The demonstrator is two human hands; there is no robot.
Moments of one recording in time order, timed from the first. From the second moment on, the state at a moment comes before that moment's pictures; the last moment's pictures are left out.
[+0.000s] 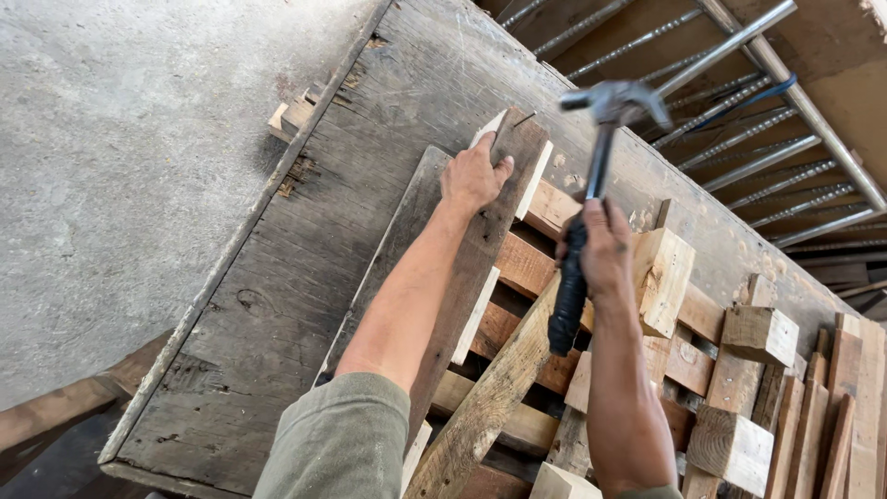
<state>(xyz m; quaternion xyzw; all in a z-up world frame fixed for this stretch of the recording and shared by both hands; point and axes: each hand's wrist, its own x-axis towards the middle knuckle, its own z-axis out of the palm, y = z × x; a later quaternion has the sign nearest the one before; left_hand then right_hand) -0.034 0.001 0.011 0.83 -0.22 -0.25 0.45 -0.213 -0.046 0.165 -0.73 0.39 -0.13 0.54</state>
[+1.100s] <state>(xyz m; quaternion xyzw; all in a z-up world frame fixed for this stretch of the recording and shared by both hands) -0.037 0.010 0.018 0.84 -0.21 -0.24 0.45 -0.230 -0.071 0.150 -0.71 0.41 -0.18 0.54</state>
